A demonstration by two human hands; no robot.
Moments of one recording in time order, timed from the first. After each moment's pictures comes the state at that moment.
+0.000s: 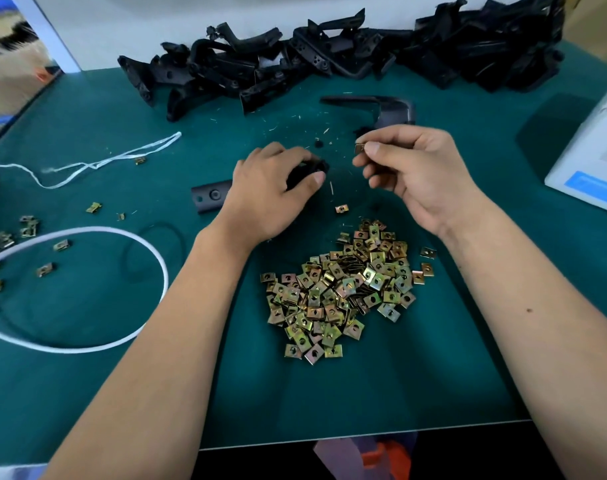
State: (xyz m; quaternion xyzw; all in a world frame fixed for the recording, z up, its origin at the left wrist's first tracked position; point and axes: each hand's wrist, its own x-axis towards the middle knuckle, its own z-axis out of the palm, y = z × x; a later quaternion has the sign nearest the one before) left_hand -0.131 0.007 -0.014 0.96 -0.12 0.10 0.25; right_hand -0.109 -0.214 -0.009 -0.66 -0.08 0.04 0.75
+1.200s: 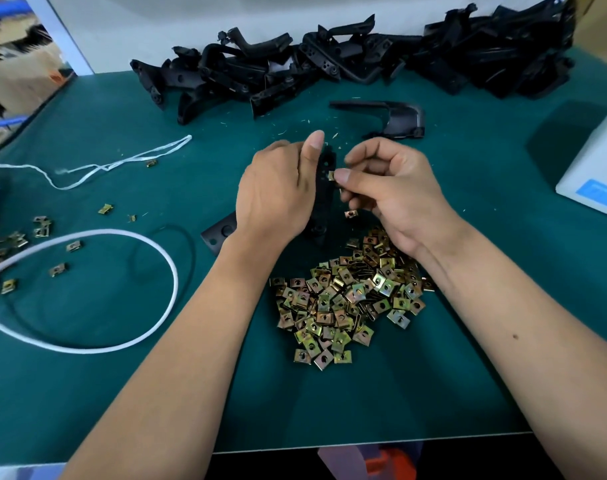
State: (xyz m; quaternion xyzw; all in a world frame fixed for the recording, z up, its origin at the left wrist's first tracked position) left_hand -0.138 -0.014 -0.009 0.92 -0.01 0.24 0.30; right_hand -0.131 -0.175 -0.011 -0.64 -0.09 0.04 0.76
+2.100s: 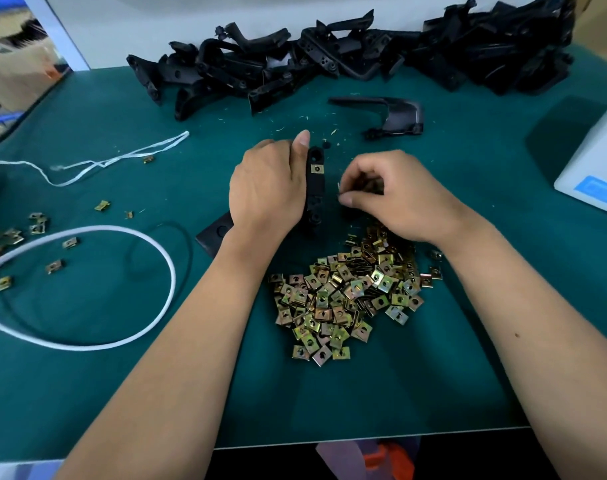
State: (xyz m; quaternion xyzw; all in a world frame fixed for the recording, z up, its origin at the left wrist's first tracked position) left_hand -0.128 -0.010 -0.016 0.94 0.06 0.23 0.23; right_hand -0.120 -0.197 -0.008 -0.89 -0.23 0.01 0.38
